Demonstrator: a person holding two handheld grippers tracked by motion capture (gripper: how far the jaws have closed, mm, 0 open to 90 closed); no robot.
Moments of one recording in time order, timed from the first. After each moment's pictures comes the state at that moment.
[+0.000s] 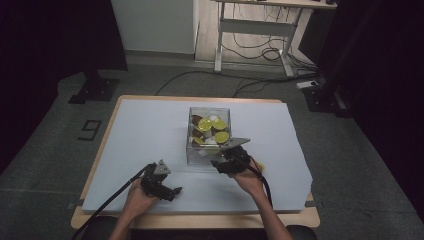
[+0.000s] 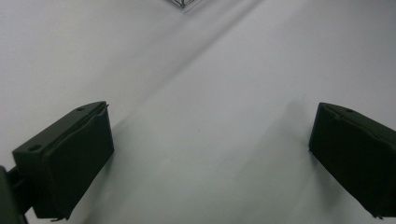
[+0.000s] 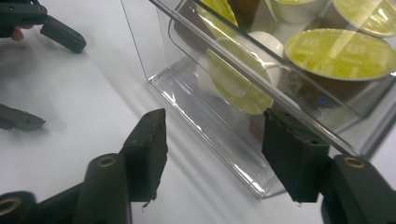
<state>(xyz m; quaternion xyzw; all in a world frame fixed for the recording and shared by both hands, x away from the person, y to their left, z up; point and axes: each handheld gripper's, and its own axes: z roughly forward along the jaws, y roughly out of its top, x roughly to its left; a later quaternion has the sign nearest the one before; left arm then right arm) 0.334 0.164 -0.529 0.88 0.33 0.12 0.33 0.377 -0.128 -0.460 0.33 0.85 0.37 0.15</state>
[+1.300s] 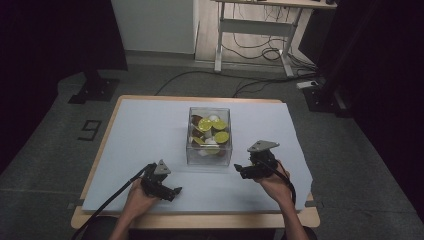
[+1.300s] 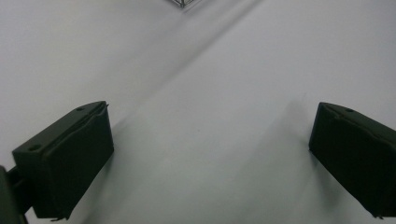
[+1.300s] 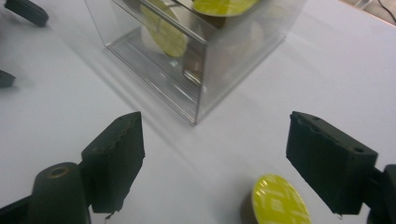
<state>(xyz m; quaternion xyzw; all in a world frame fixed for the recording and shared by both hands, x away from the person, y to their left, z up) 0.334 0.164 -0.529 0.87 0.33 0.12 0.33 0.353 -0.200 -0.440 0.36 0.84 0.35 0.19</state>
